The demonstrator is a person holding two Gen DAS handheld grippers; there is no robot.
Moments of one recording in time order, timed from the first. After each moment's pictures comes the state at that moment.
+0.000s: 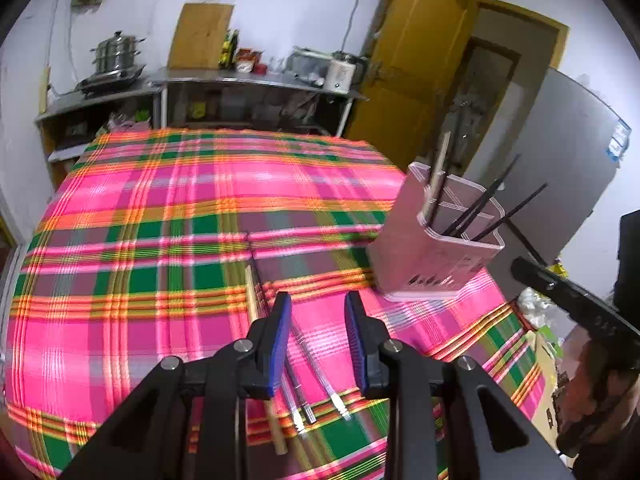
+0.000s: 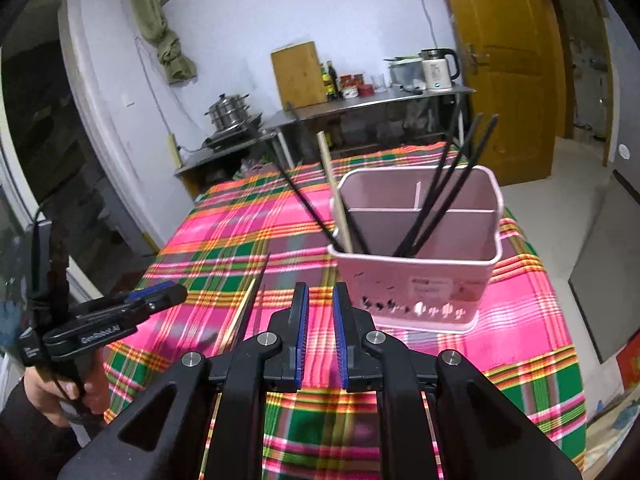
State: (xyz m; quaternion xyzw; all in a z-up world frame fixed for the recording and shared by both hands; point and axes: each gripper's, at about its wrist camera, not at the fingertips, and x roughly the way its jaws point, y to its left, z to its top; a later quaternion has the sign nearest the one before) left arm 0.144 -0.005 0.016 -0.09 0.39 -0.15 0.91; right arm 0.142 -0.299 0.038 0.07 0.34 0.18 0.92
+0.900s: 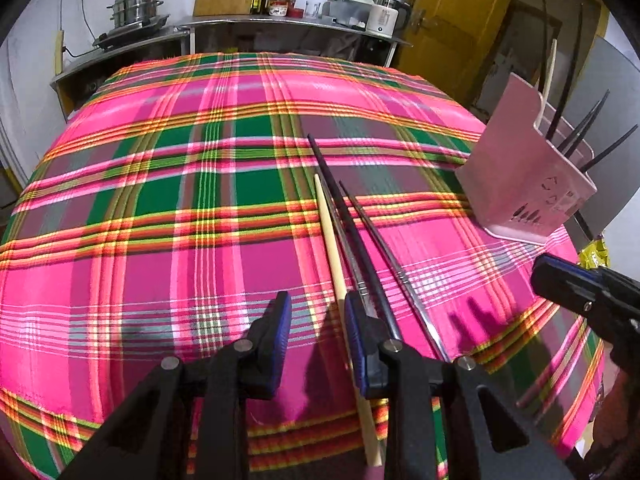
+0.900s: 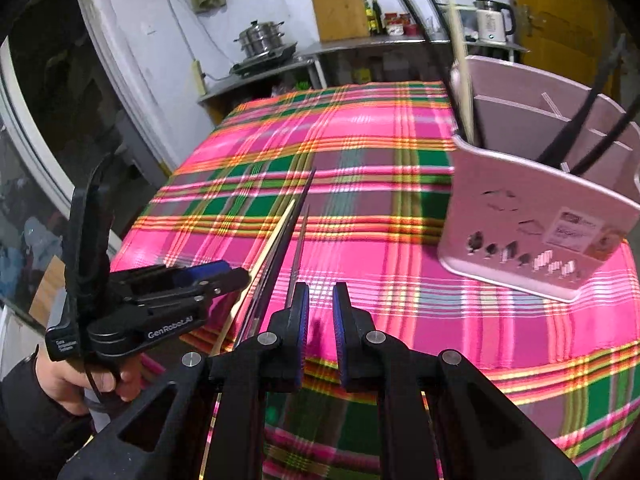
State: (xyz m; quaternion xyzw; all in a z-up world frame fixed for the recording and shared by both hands) left arm 0.171 0.008 -0.078 -0.06 0.47 -0.10 0.88; right arm 0.168 -0.218 -0.039 0.02 0.43 0.24 0.87
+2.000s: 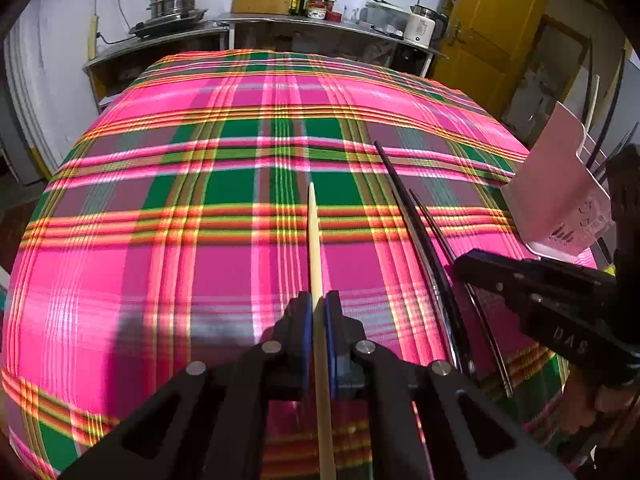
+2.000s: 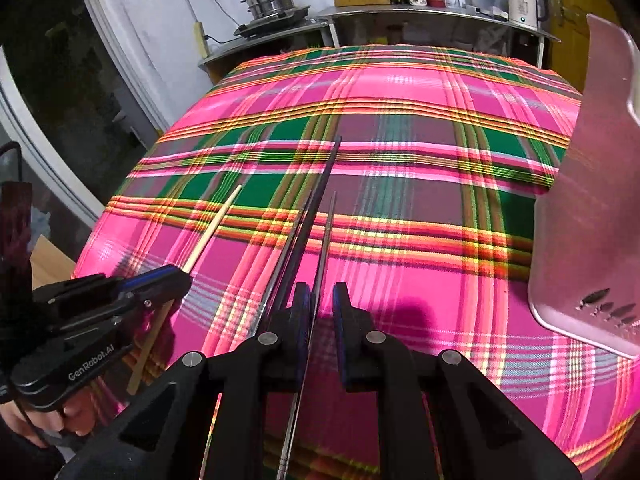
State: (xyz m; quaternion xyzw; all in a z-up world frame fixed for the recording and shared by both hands) left arm 0.176 0.047 -0.082 -0.07 0.47 -0.05 0.88; right arm 0.223 -0.160 -0.089 -0.01 0.47 0.25 0.84
